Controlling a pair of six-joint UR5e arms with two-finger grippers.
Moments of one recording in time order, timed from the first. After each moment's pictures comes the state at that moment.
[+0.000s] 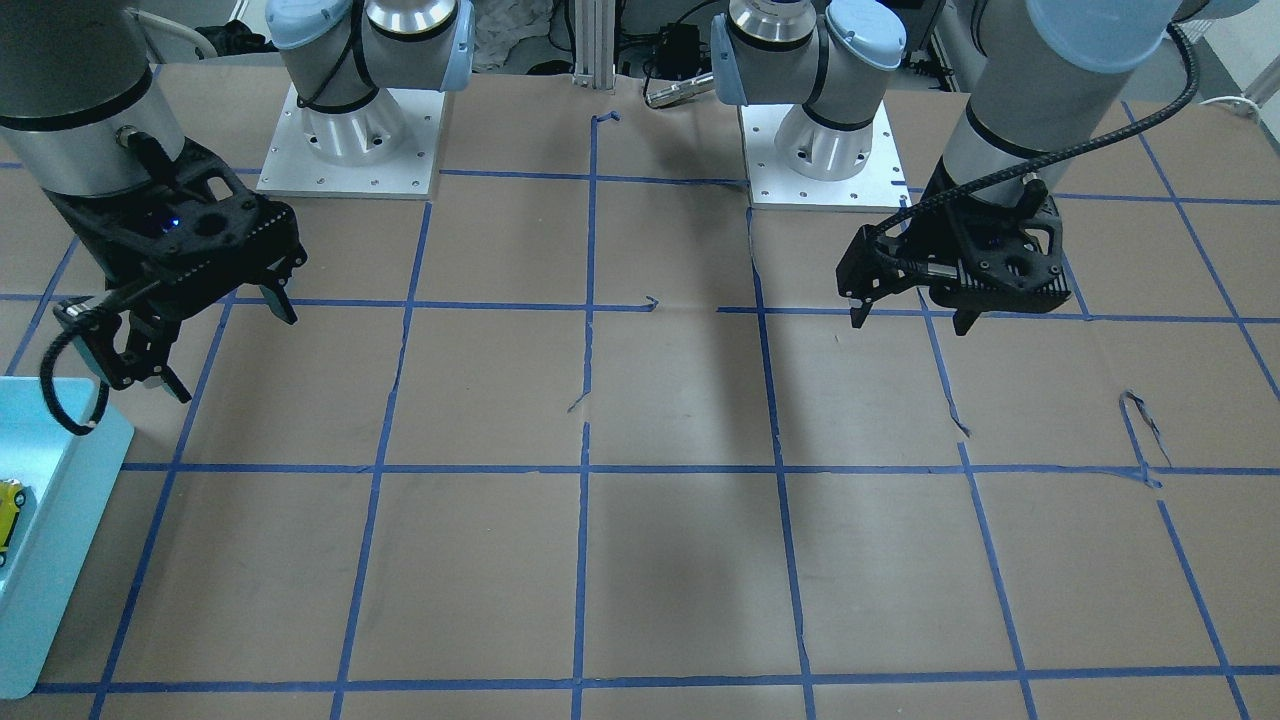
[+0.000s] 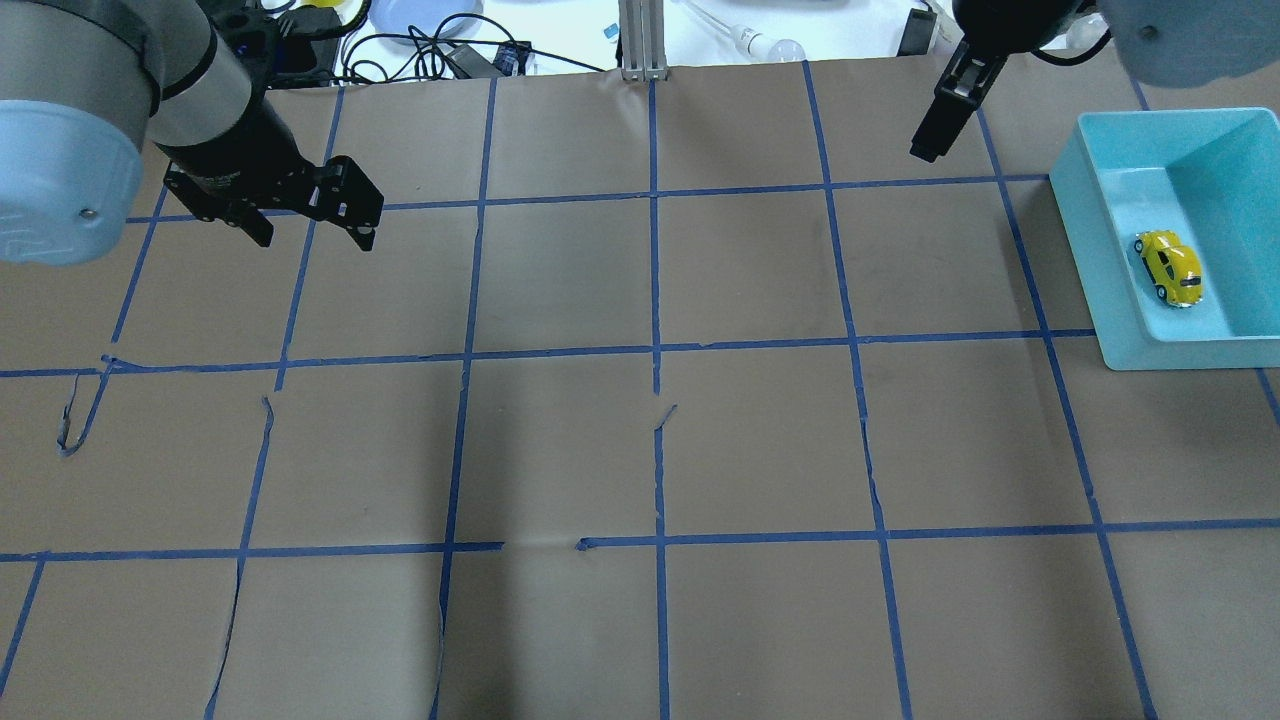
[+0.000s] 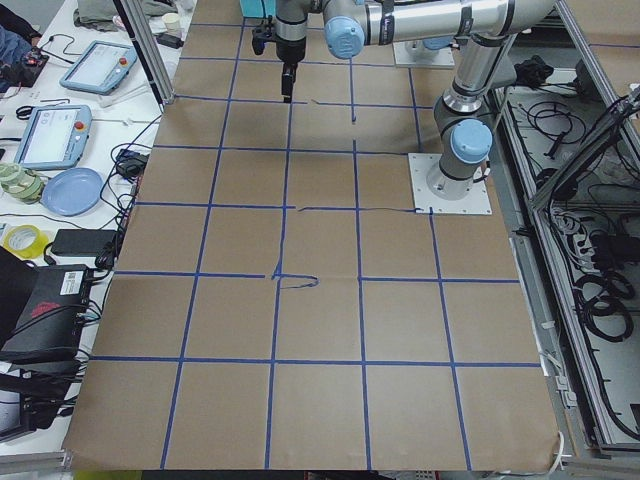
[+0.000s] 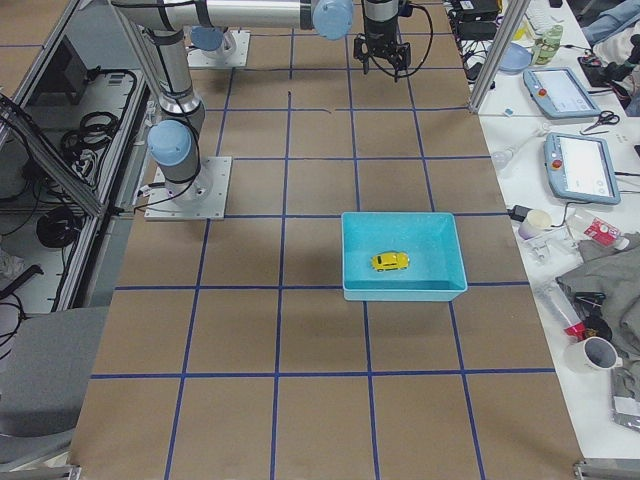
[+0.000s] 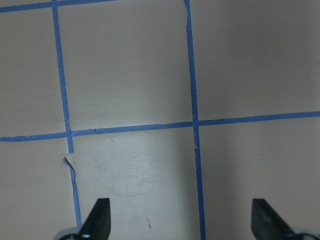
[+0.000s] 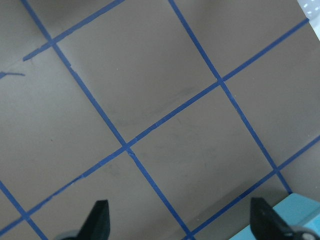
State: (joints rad) left arm -1.50 -1.60 -1.65 -1.40 1.59 0.15; right arm 1.54 -1.44 1.43 -1.73 -1.57 -0.89
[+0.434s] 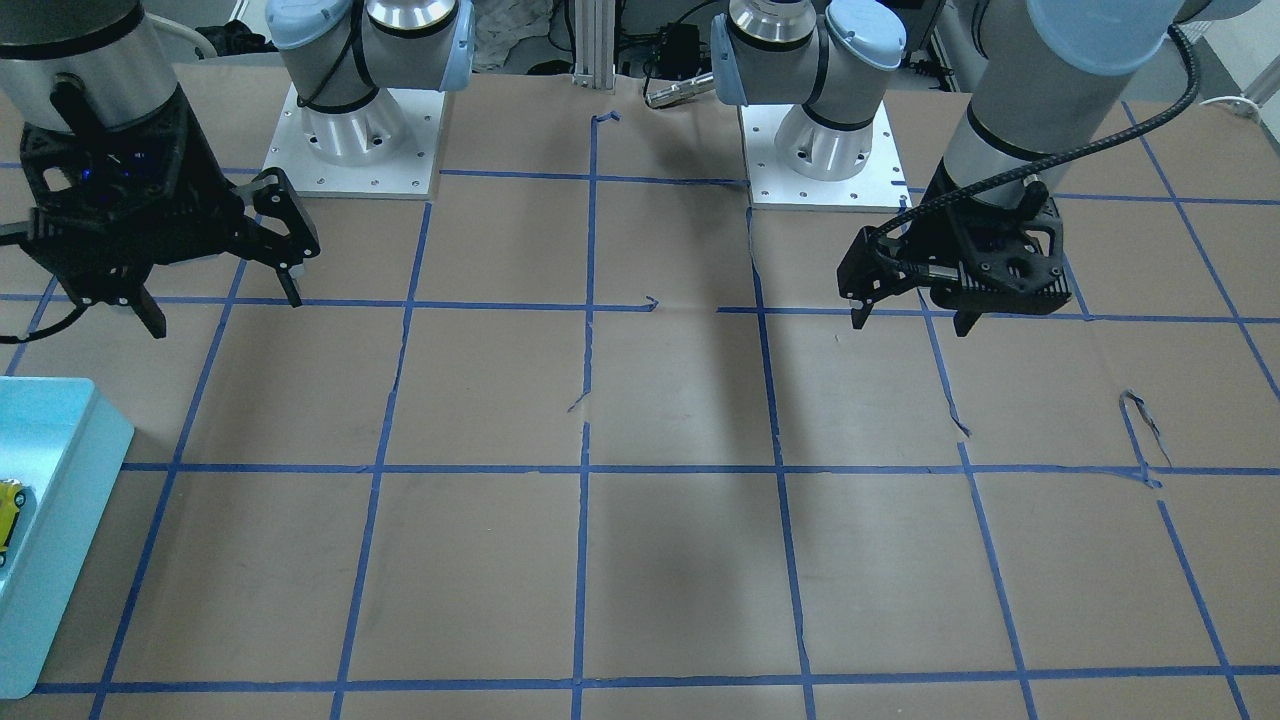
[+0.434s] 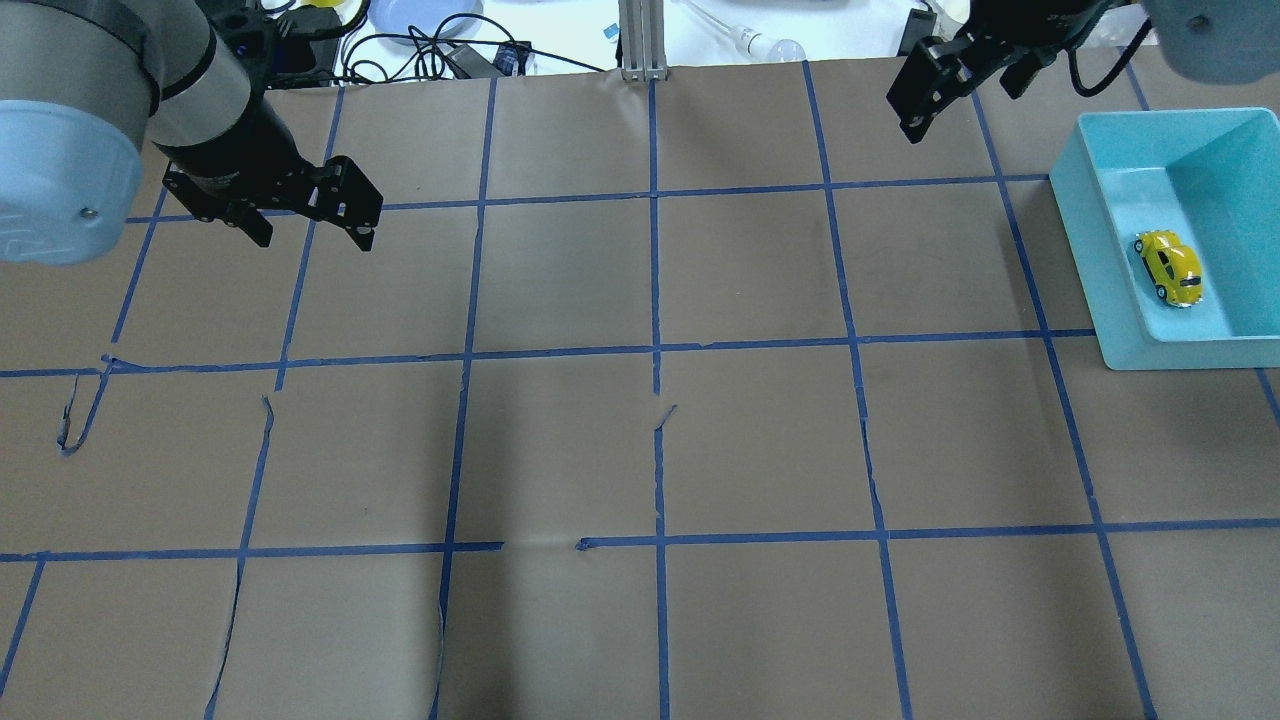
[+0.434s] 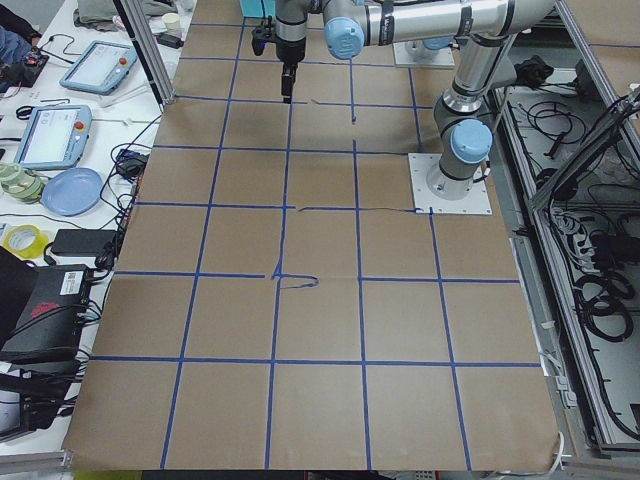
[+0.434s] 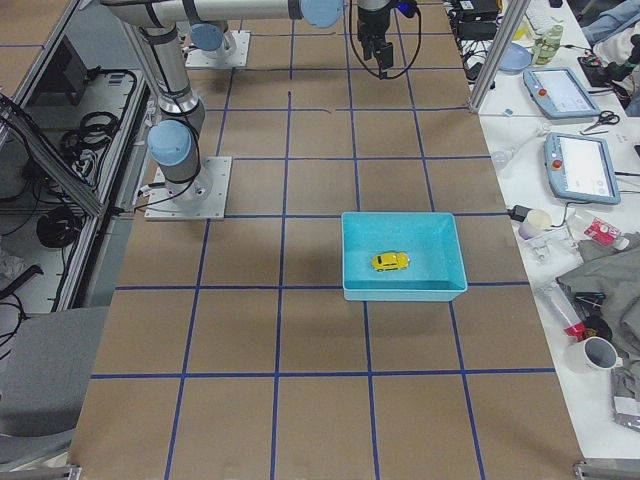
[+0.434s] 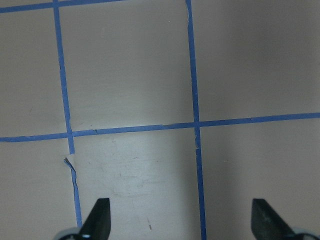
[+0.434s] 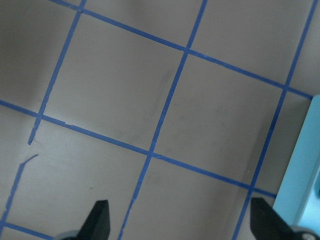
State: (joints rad) left arm -1.49 -1.60 -1.65 -1.40 1.59 0.15; right arm 1.54 -1.49 1.43 -1.66 -1.57 -0.26
